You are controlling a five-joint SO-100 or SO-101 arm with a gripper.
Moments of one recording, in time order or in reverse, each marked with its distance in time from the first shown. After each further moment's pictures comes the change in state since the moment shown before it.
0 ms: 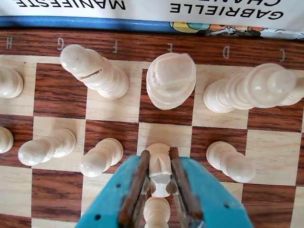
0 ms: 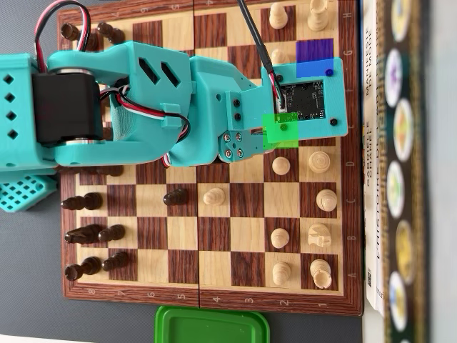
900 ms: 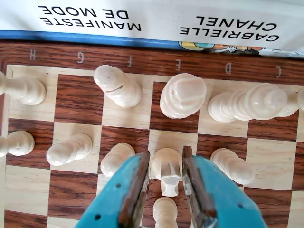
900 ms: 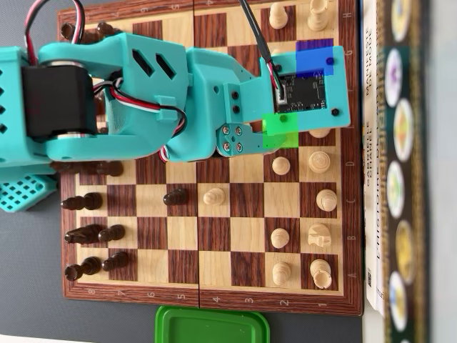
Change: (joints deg) arm -1.1 1.9 -0.7 0.0 0.0
